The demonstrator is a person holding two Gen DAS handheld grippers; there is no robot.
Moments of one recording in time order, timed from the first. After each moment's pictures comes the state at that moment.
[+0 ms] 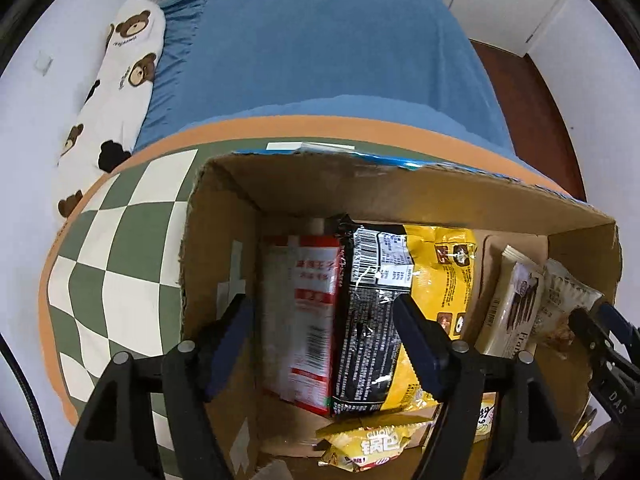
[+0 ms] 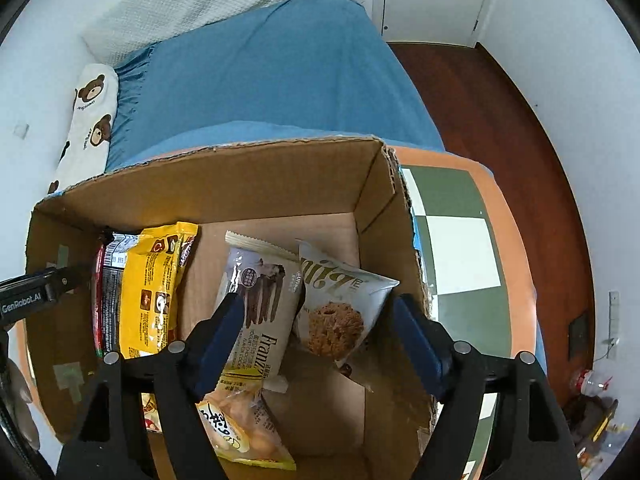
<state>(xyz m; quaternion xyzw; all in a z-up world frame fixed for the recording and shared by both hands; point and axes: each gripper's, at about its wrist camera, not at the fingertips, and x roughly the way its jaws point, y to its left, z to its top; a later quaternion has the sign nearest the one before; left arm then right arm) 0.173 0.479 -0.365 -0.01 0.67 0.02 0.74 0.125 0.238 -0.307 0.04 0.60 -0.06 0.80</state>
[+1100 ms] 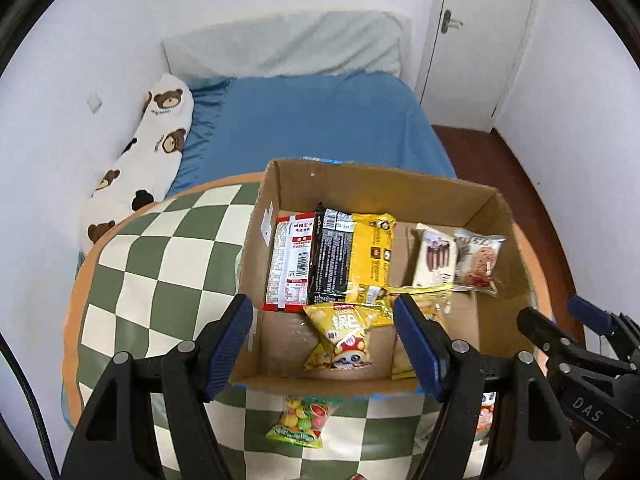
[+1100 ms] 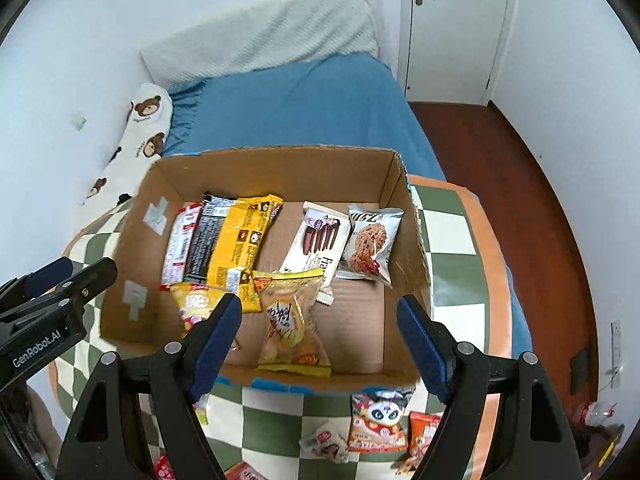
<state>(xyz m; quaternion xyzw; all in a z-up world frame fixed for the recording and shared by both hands) -0.016 0.457 -0.228 -0.02 0.50 0.02 0.87 -0.029 0.288 -0.205 0.01 0.51 0.00 0.86</state>
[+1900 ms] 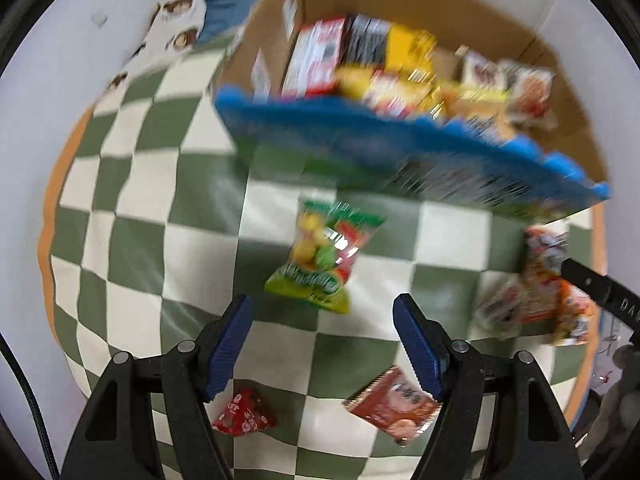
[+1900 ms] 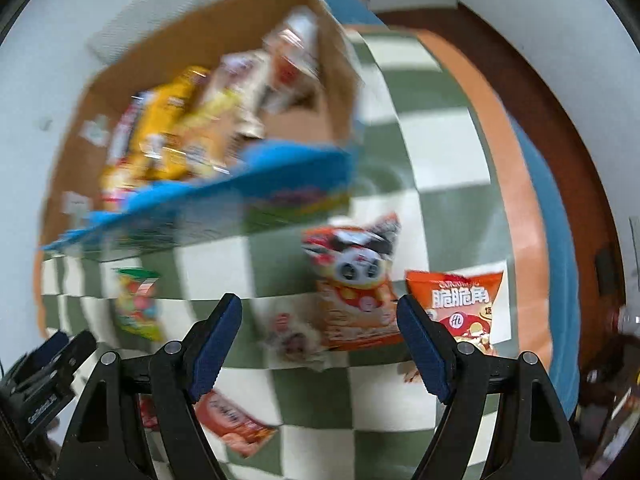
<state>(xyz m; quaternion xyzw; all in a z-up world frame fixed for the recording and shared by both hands) -0.113 0.459 -0.362 -0.02 0.64 0.06 0.76 -0.116 0.214 -0.334 0.11 0.62 -0.05 0.78</state>
